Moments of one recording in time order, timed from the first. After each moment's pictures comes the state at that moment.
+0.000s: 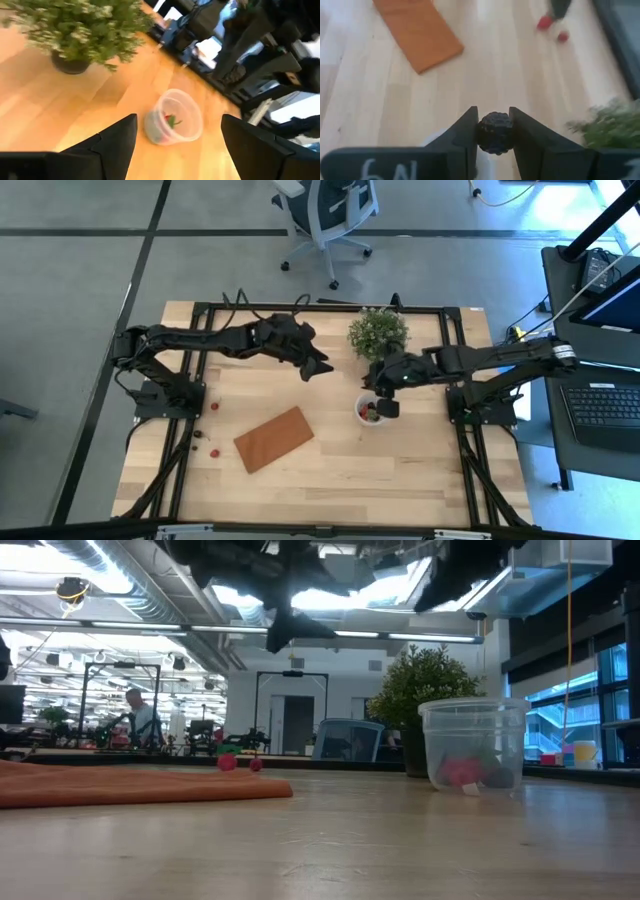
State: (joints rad) left arm 0.25 1.49 1.03 0.01 0.27 -0.57; right arm 0.10 1.26 1.07 -0.61 0.17 0.05
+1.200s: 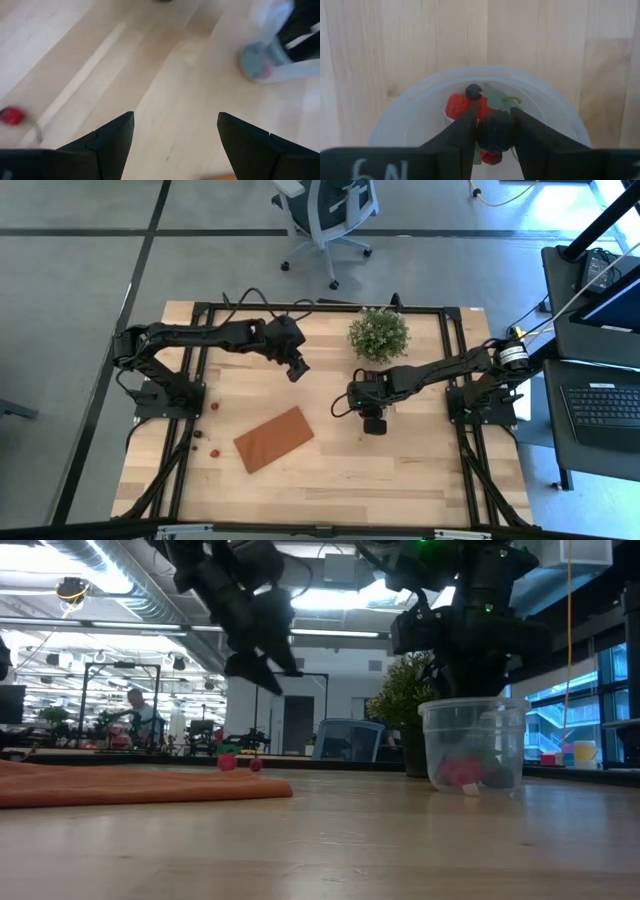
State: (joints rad) left arm 0.32 1.49 1.03 -0.42 0.10 -0.33; right arm 0.11 1.67 1.07 -0.71 0.06 0.10
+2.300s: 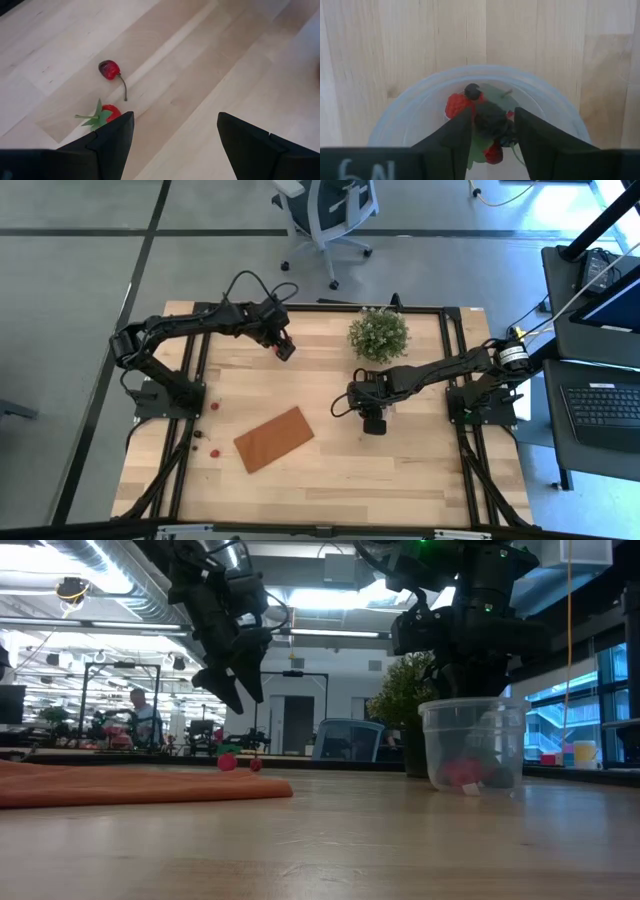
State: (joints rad) left arm 0.54 1.49 1.03 -0.59 0.09 -0.33; right arm 0.11 1.67 1.07 -0.71 0.06 0.12
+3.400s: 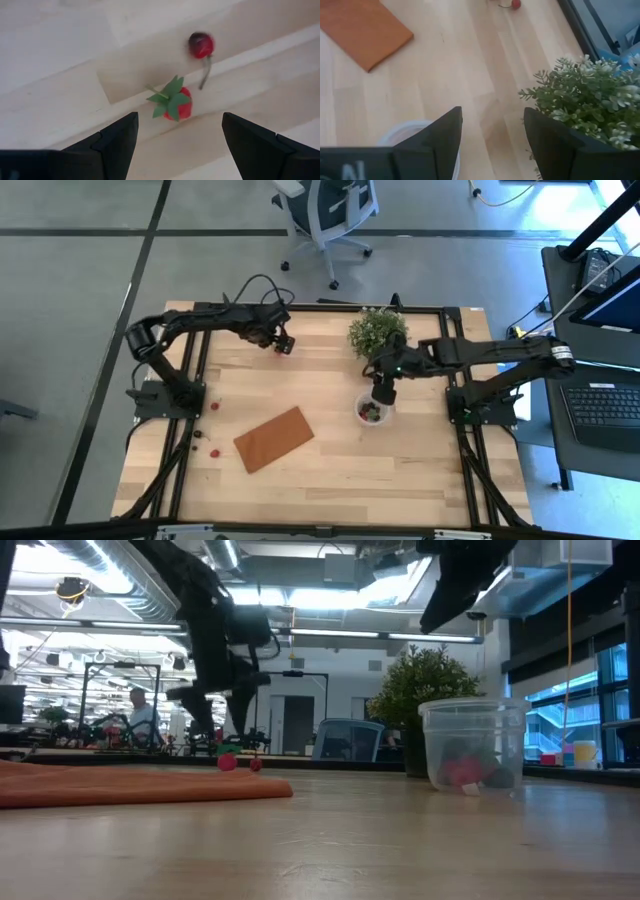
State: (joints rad) left arm 0.58 1.63 1.03 -0.67 -0.09 -0.65; right arm 0.03 1.29 1.14 -0.77 0.30 0.18
